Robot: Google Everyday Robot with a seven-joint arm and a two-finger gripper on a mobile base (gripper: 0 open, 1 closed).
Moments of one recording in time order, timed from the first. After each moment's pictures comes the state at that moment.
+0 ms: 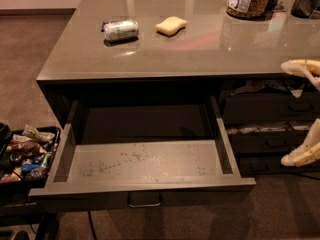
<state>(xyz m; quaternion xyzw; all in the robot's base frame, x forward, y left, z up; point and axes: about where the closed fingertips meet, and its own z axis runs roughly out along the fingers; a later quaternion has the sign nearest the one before) 0.409 -0.230 0.939 -0.61 0.67 0.08 0.42</state>
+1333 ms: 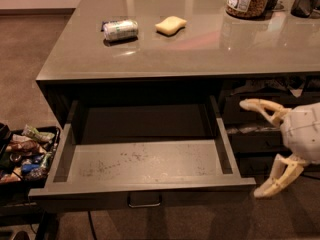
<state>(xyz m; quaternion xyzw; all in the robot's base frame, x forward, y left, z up) 0.389 -0.184 0.861 -0.67 0.61 0.15 0.39</state>
